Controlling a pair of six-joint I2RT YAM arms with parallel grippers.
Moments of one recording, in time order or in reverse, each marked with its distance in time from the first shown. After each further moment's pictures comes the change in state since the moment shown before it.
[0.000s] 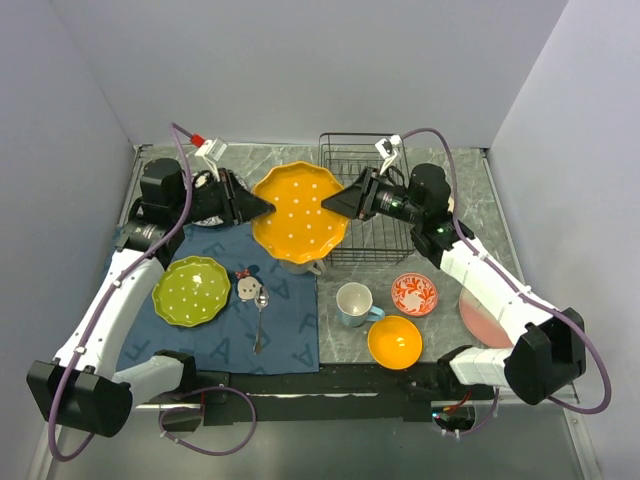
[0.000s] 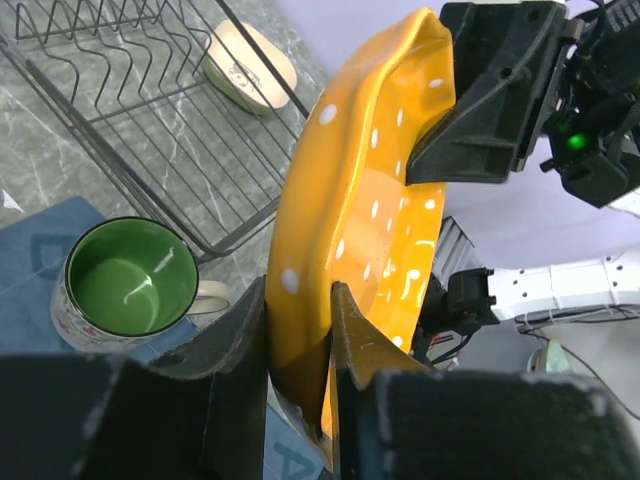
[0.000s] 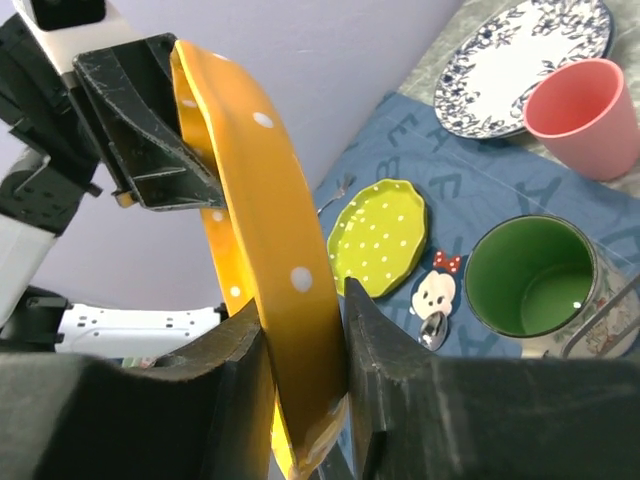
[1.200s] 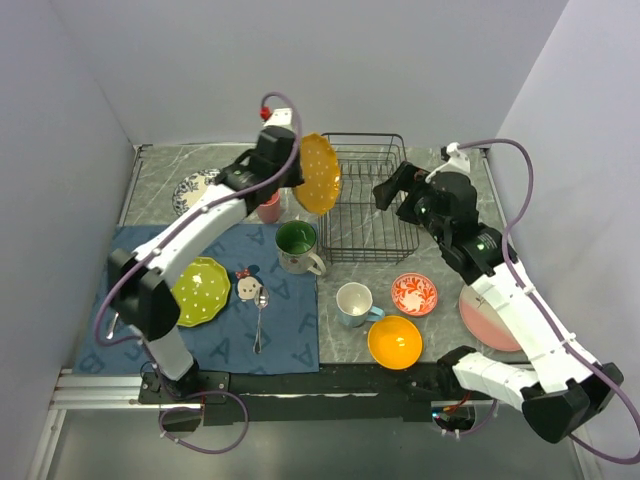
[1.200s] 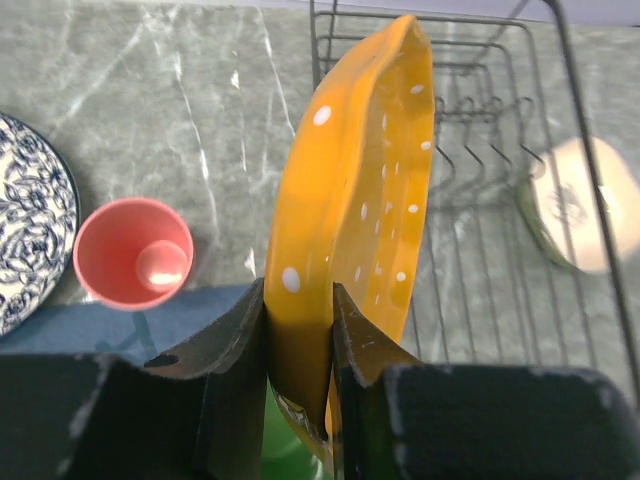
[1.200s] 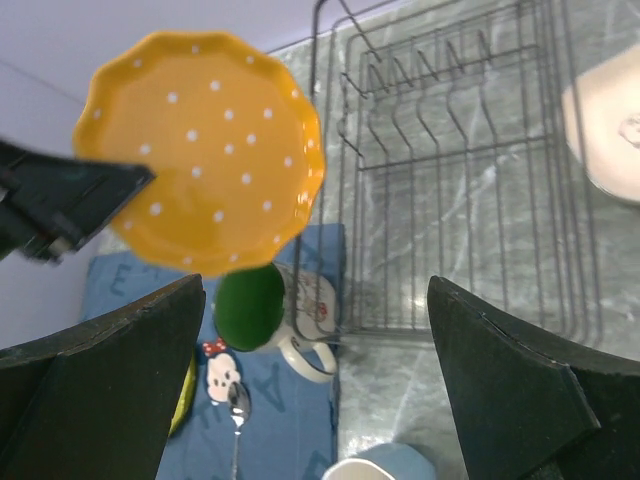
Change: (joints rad) left arm -0.368 0.559 0.519 -0.214 -1.079 0.021; right arm 0.013 -0.202 0.139 -0.639 0.868 -0.148
